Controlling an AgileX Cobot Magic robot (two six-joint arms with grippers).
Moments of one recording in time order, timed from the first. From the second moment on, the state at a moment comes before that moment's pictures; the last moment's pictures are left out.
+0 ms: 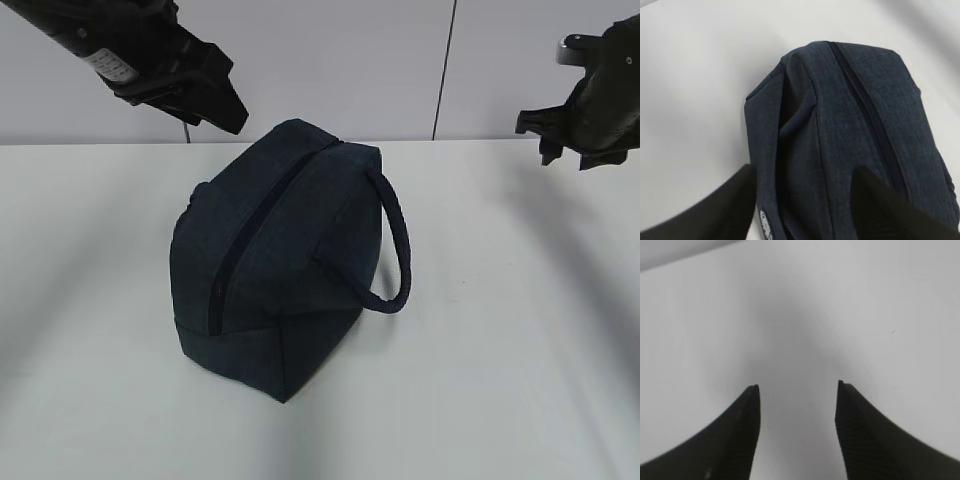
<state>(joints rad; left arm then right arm) -0.37 1.70 -1.54 -0.37 0.93 0.34 -0.04 2.07 -1.59 -0.43 0.58 0.65</state>
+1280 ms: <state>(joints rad) -0.37 1.59 -1.54 -0.07 1.07 0.17 0.20 1.60 -1.59 0.15 0.99 -0.26</state>
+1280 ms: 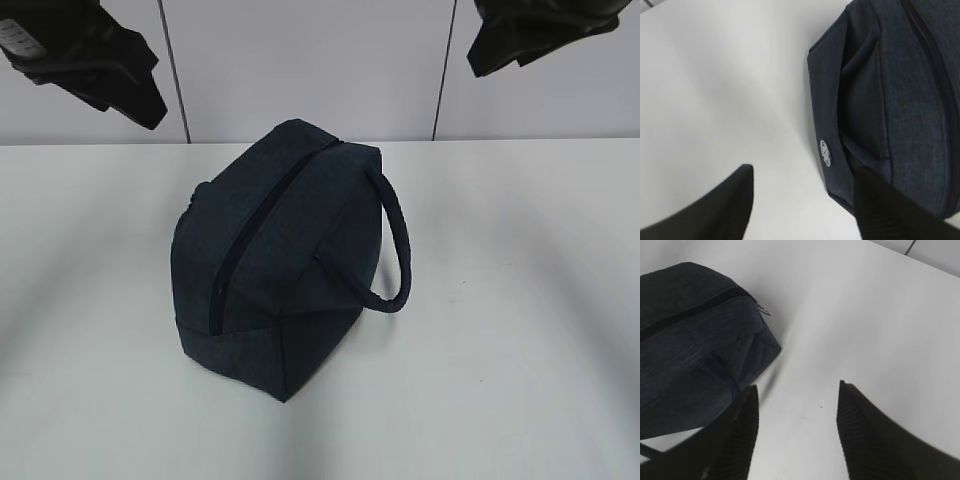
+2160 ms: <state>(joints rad) -0.37 0.95 -1.04 -0.07 1.01 -0.01 0.22 1.10 -1.38 0.18 1.17 -0.27</state>
